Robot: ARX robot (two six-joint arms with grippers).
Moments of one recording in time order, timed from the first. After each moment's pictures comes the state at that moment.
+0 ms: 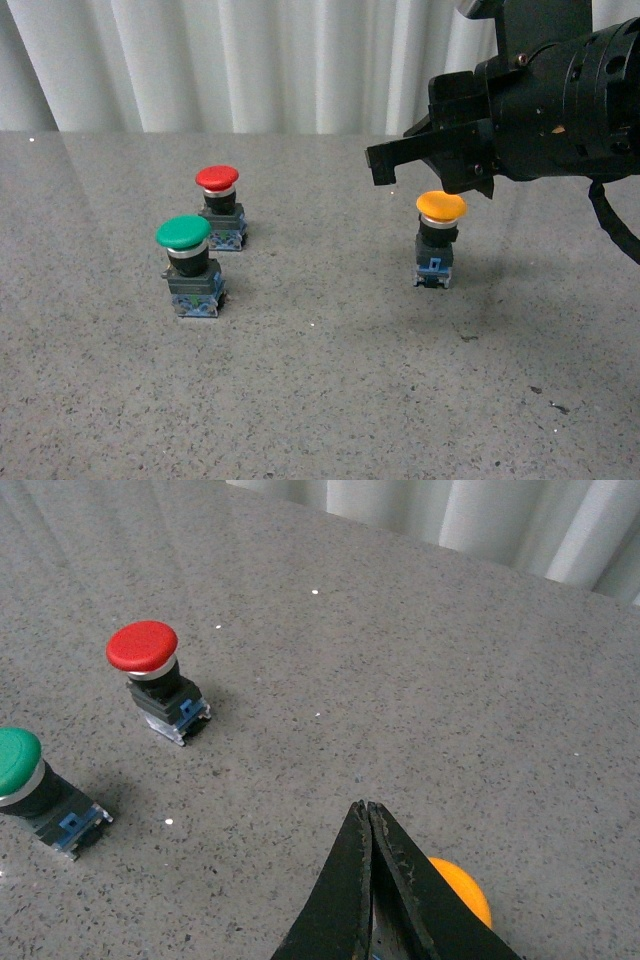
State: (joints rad) left arm 0.00 0.01 0.01 0.00 0.00 0.00; right arm 0.41 1.67 0.92 0.37 -0.12 -0.05
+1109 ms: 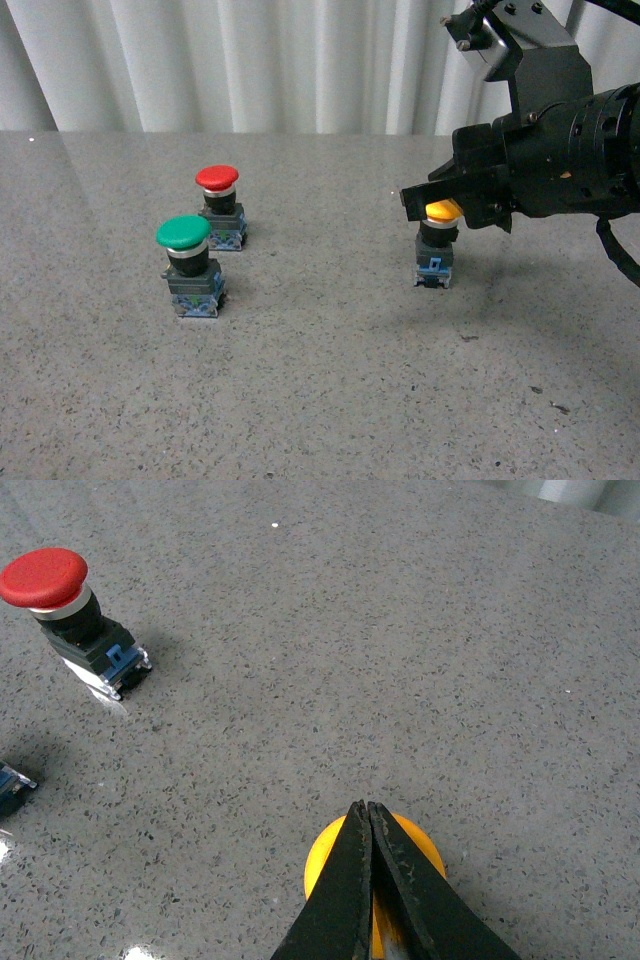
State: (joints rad) left arm 0.00 0.01 0.01 0.00 0.00 0.00; right arm 0.35 1.75 0.93 0.35 -0.15 -0.05
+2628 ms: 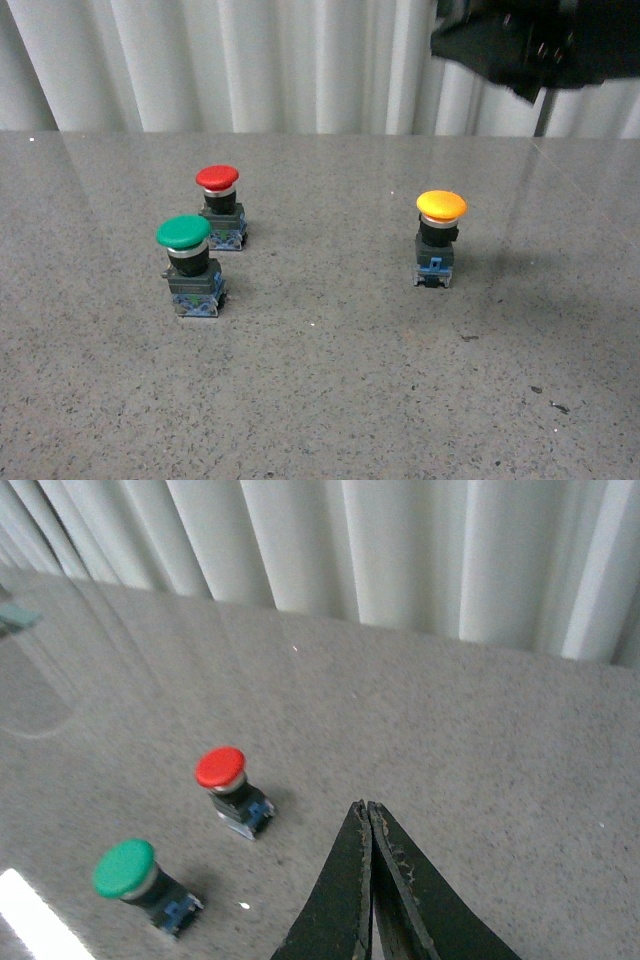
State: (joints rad) left arm 0.00 0.01 0.01 0.00 0.00 0.00; right arm 0.33 1.55 0.90 0.46 -0.28 0.13
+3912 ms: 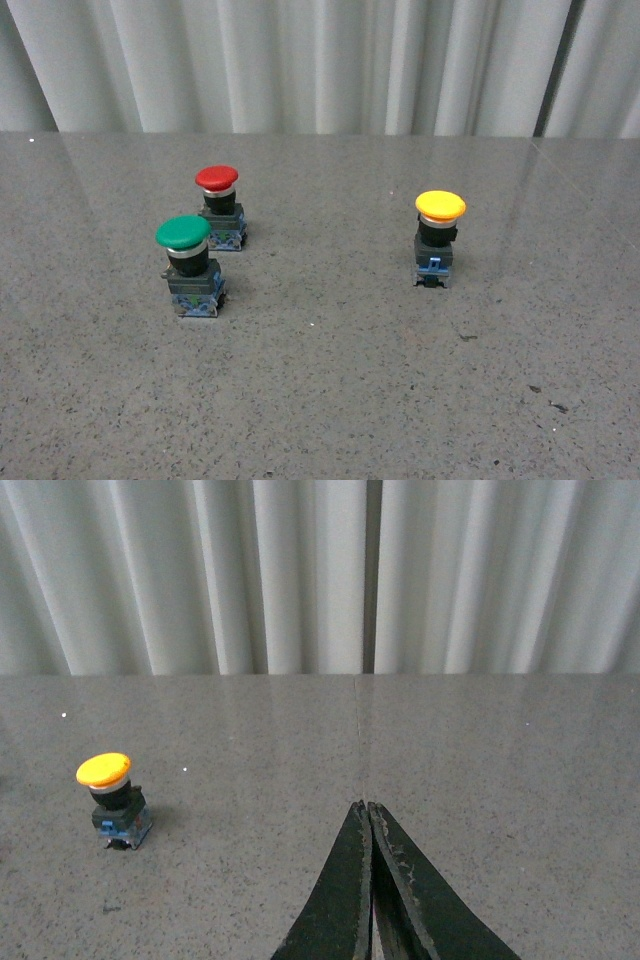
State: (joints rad) left arm 0.00 0.01 0.01 0.00 0.00 0.00; right arm 0.00 0.38 0.11 0.28 0.00 0.01
